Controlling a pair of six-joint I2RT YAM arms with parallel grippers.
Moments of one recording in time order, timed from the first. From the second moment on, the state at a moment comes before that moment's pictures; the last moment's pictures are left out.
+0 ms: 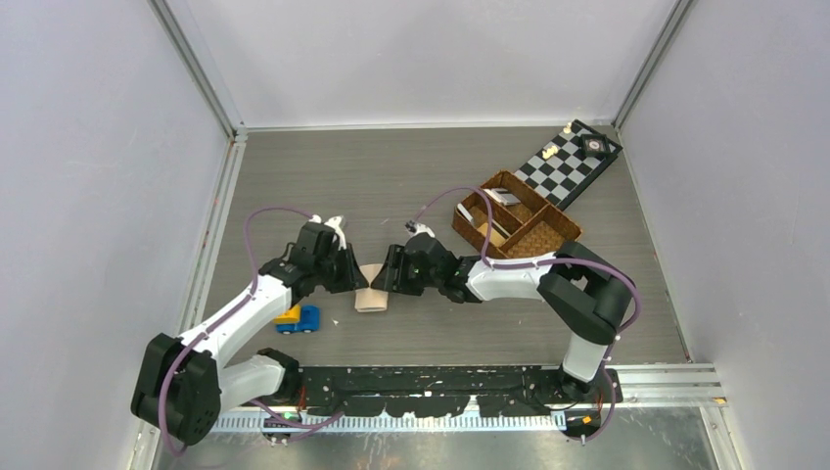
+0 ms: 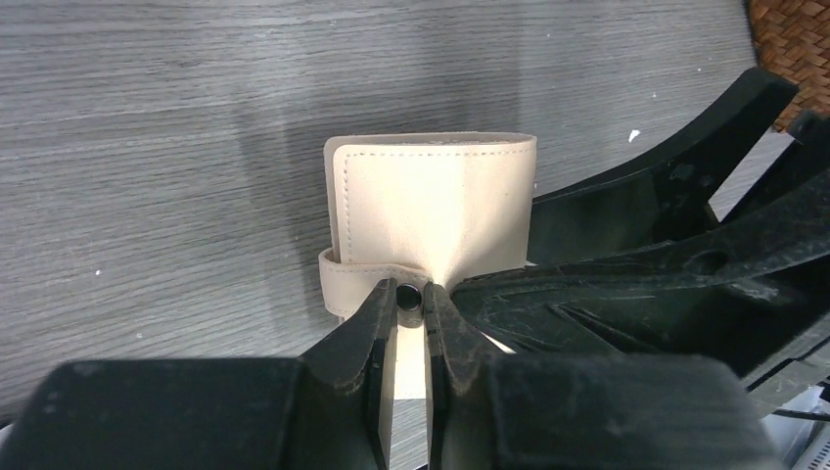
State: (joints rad) left arm -0.42 1.11 0.60 -0.37 0.21 -0.55; right arm 0.97 1.76 0.90 0.22 -0.07 0.99
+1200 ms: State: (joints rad) left arm -0.38 1.09 0.63 -0.39 0.32 -0.45; right arm 0.98 1.65 0.91 0.03 0.08 0.90
